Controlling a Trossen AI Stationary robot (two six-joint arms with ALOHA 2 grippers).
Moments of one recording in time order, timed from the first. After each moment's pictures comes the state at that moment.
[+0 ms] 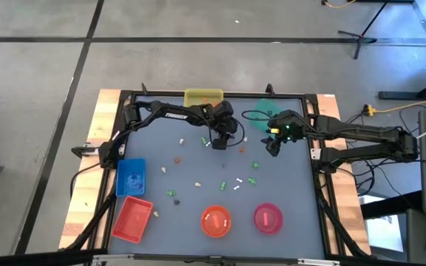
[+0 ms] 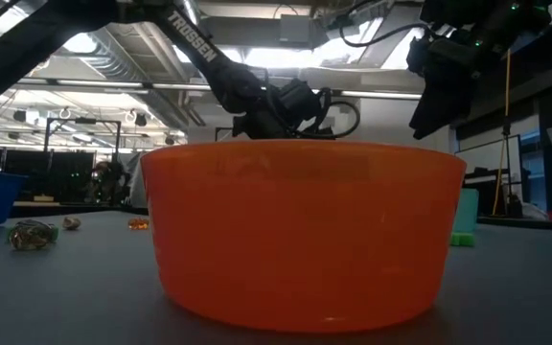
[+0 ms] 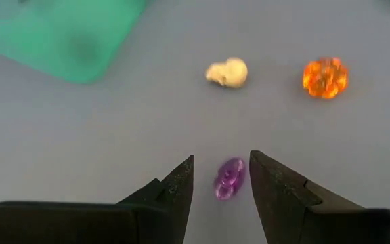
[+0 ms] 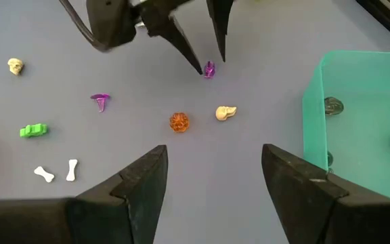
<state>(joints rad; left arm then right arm) 0.36 2.21 1.49 -0.15 0.23 0.51 -0.25 1.01 0.77 -0.63 0.04 0.26</state>
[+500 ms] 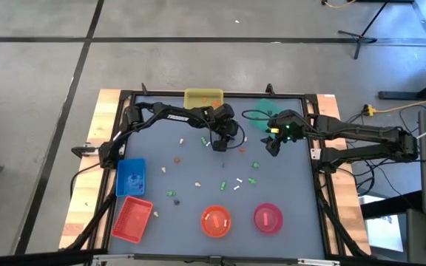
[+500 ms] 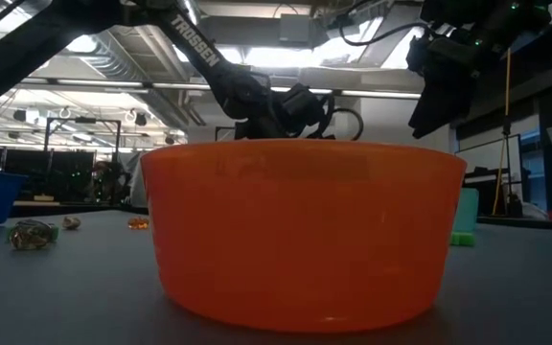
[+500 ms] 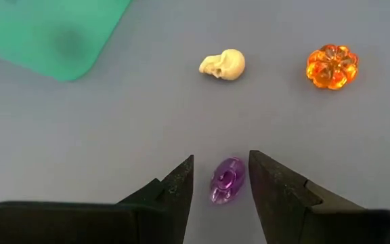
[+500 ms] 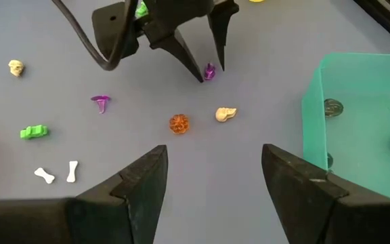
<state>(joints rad) 0.35 2.23 1.49 -0.13 0.20 0.53 -0.25 1.01 0.77 -0.63 0.04 0.26</state>
